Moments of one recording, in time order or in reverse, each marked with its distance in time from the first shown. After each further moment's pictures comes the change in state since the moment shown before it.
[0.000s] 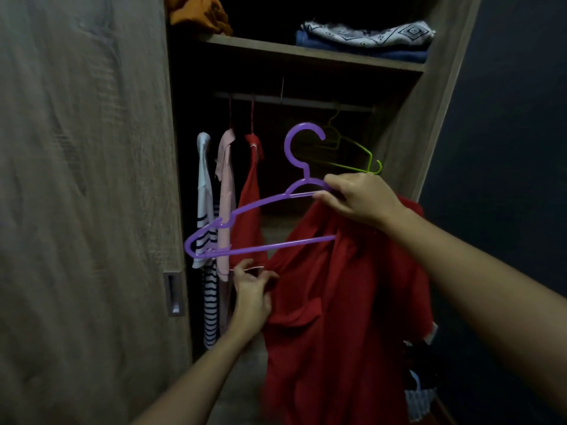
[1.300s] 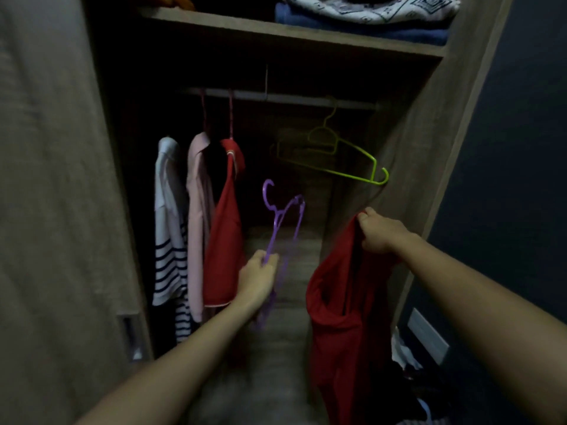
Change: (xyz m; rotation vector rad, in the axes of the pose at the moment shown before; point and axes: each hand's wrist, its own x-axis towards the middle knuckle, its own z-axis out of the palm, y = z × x) left_hand 0.140 0.033 0.050 -0.314 -0.064 -0.505; right_hand -0.005 0.135 0.117 -0.097 -0.706 0.565
